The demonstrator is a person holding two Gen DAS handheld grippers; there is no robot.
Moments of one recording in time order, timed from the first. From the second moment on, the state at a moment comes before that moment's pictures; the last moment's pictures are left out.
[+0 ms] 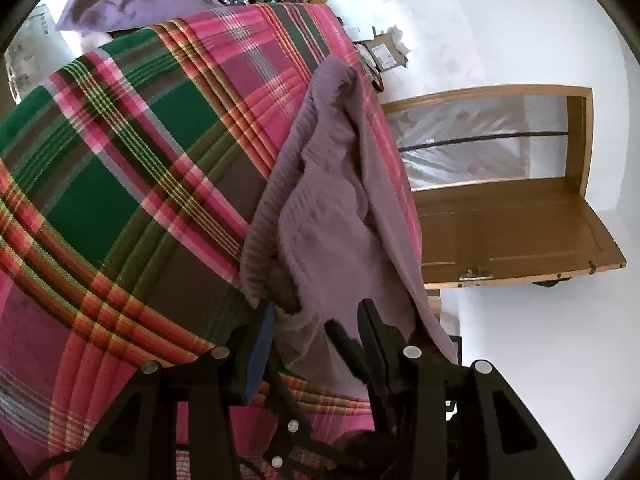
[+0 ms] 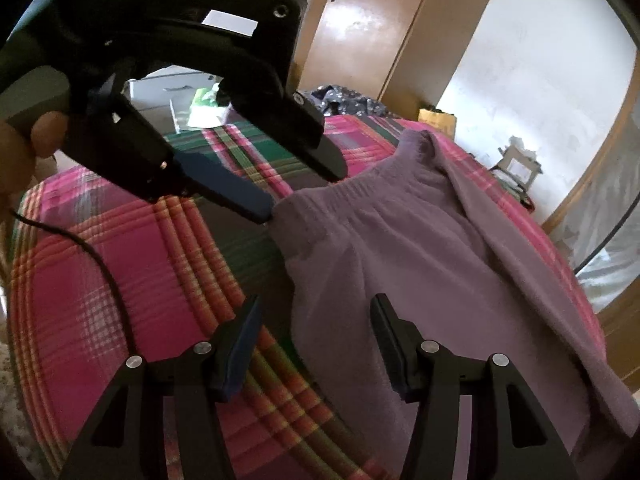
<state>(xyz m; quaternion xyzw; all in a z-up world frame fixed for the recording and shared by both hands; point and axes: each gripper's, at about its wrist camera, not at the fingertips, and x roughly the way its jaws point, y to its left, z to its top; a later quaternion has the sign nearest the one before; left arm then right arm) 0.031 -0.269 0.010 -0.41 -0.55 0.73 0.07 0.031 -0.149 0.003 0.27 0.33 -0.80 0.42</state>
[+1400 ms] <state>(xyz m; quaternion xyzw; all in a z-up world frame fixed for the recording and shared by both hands) 0.025 -0.270 -0.004 -0.38 -0.58 0.72 0.11 0.012 -0.045 0.016 0.30 0.25 -0.85 0.35</state>
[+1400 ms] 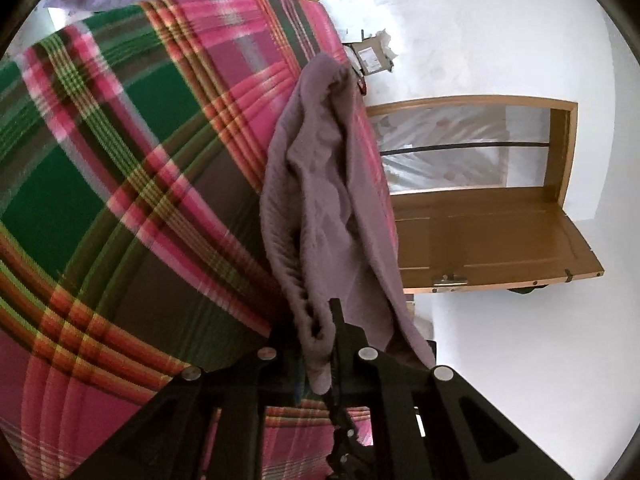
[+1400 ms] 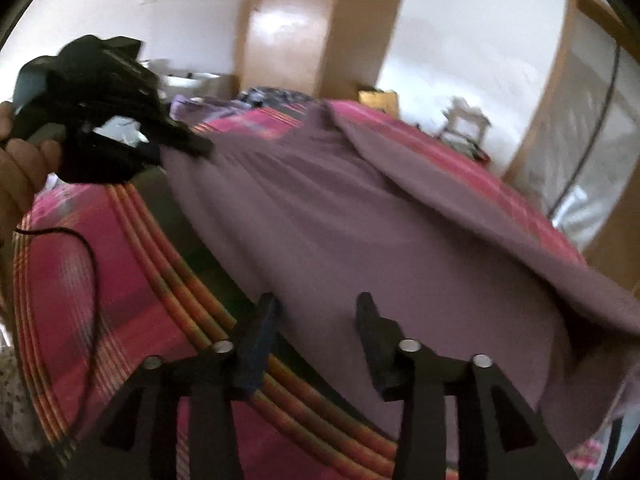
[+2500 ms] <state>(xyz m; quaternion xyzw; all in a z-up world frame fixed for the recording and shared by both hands) 0.052 -0.330 0.060 -0.27 -0.60 0.74 0.09 -0.040 0.038 0.005 0.28 0.33 -0.89 0.14</state>
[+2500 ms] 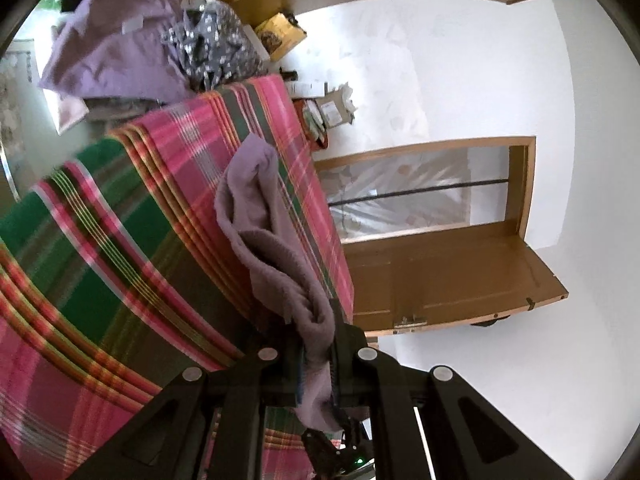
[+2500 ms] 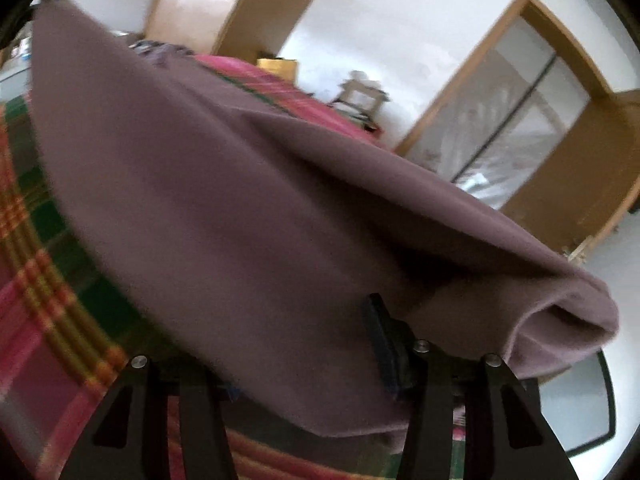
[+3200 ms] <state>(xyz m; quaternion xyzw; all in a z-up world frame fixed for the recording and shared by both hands) 0.097 -0.341 0.003 -0.36 -0.58 0.73 0.02 0.014 0.074 0.035 0.25 0.31 -0.90 0.20</state>
